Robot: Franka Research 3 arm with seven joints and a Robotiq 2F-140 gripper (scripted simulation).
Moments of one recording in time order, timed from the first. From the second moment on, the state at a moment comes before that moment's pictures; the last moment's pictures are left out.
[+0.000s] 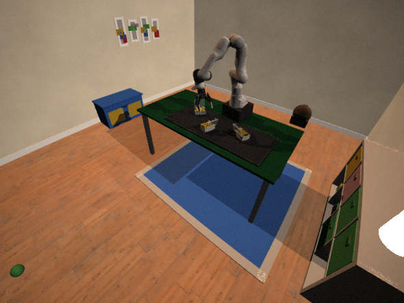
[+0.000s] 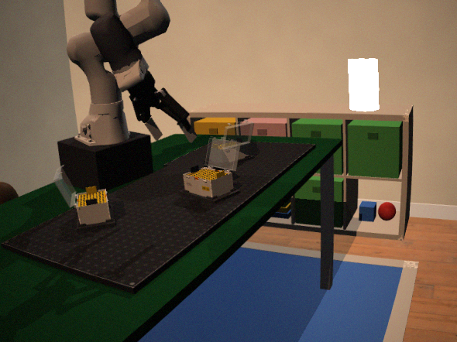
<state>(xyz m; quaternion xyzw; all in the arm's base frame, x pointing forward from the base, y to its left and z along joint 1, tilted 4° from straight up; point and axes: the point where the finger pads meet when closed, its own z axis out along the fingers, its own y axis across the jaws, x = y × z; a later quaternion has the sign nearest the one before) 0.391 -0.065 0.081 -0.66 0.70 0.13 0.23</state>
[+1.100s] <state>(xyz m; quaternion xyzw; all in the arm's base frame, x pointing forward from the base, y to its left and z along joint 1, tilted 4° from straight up) 0.386 -0.089 0.135 -0.66 0.73 0.11 0.14</state>
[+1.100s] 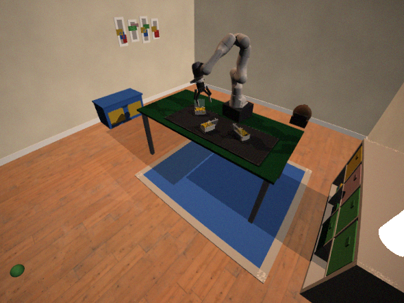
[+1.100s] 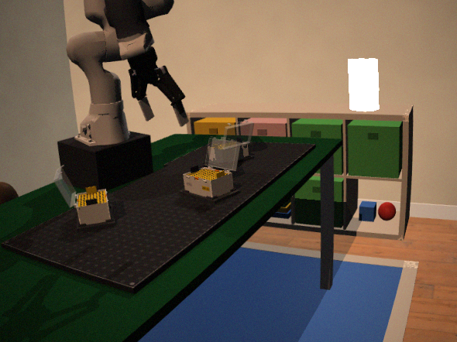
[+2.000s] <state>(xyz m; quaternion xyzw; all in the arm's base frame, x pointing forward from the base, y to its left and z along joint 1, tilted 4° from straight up) 0.421 -0.206 0.108 -0.58 0.79 -0.01 -0.19</state>
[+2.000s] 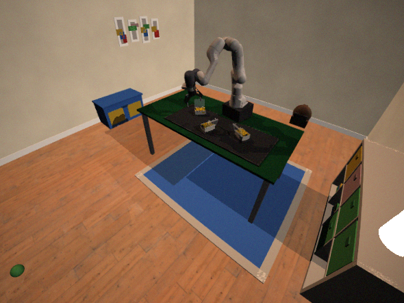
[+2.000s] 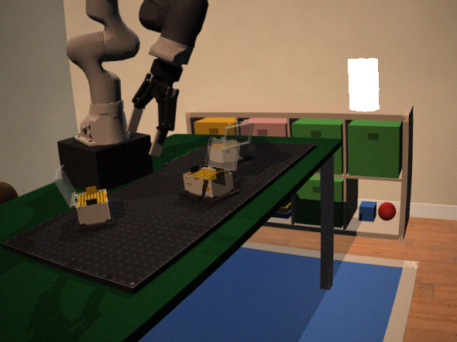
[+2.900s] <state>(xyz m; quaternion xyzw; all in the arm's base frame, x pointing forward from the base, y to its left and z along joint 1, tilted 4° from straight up) 0.428 -0.218 0.095 -0.33 0.79 -0.14 -0.49</state>
